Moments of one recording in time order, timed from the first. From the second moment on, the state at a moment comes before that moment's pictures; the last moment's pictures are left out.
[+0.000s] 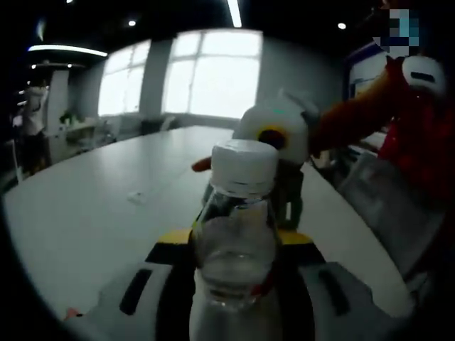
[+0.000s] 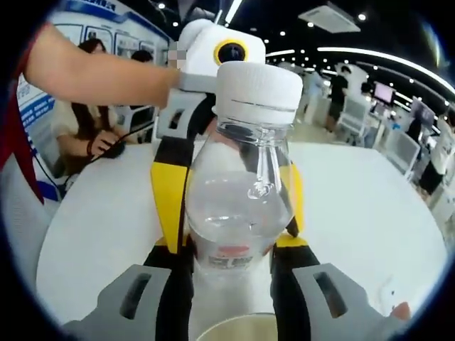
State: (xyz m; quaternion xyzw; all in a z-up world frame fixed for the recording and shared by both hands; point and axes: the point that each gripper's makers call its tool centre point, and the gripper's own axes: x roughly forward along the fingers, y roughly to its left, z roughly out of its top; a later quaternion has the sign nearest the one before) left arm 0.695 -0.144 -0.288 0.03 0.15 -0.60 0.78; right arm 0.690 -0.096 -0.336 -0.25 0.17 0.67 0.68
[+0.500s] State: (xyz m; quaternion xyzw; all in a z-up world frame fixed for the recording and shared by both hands) left arm 0.690 -0.142 -0.294 0.04 0.16 -0.60 0.78; right arm 0.684 -0.098 -0.345 -0.30 0.15 0.68 0.65
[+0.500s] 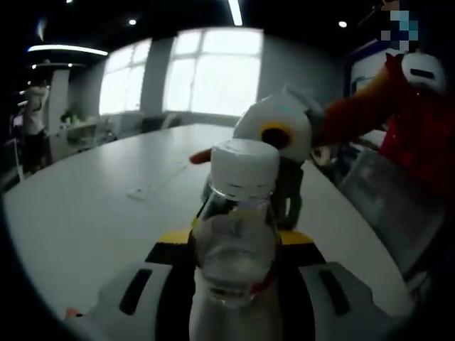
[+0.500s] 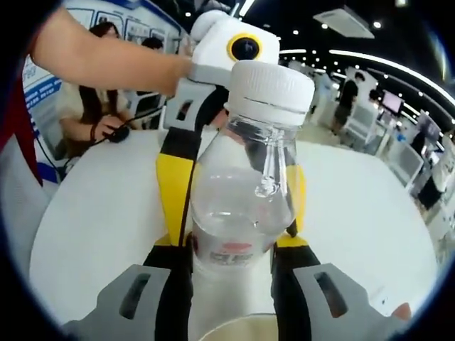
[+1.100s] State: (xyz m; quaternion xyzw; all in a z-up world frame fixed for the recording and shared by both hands) left arm 0.694 -0.144 -0.291 0.02 0.13 -0.60 0.79; right arm 0.687 -0.105 -0.343 -0.33 0.16 0.67 0.65
